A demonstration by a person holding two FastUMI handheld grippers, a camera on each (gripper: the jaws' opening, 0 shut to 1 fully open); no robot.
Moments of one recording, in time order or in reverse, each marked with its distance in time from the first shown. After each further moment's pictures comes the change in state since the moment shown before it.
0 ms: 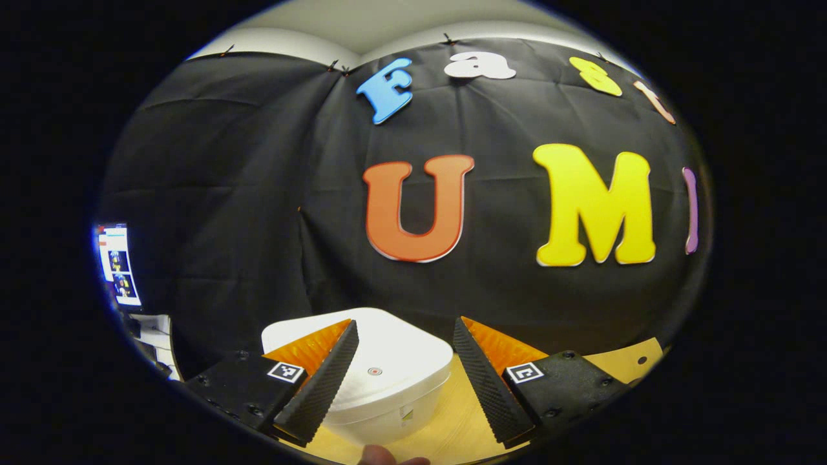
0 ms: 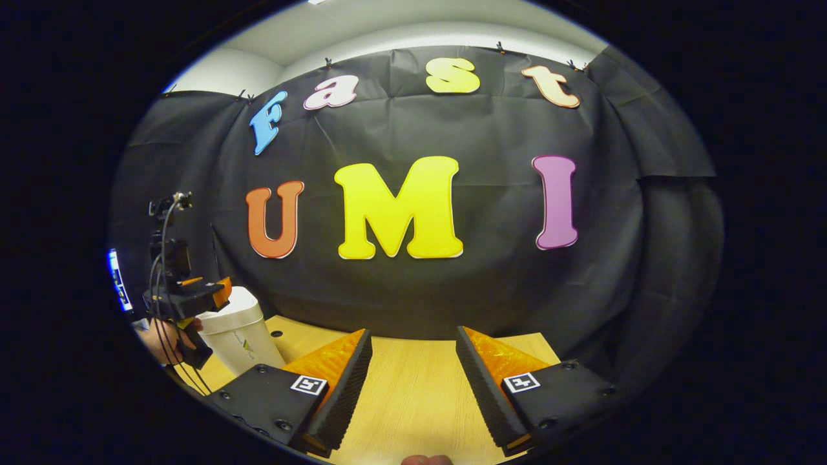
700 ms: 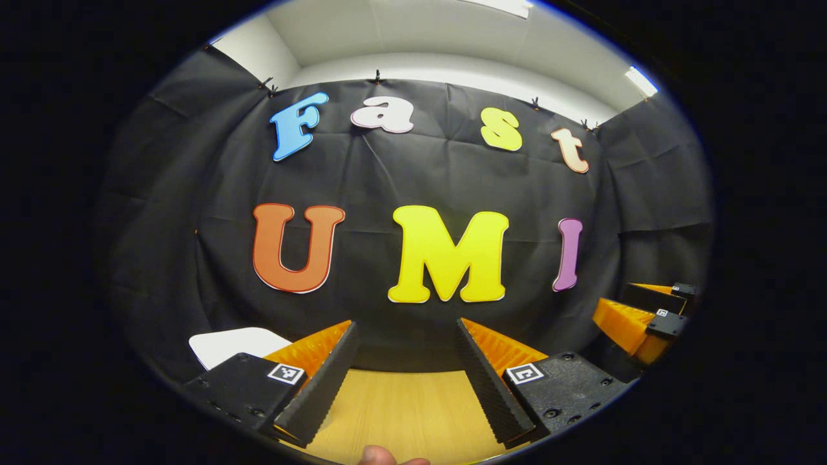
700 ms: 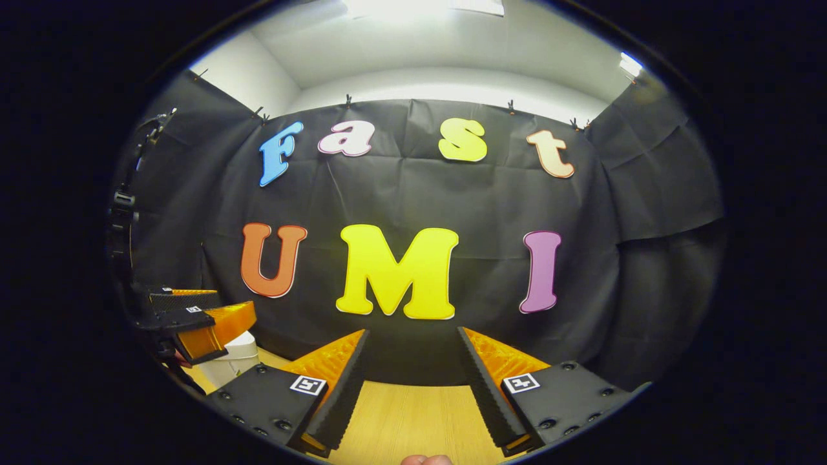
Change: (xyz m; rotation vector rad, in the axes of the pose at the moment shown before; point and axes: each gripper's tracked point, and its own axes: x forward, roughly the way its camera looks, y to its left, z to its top) left arm -0.124 -0.106 0.053 -0.097 -0.085 -0.459; right arm -0.038 0.051 0.061 -0.082 -0.243 -0.076
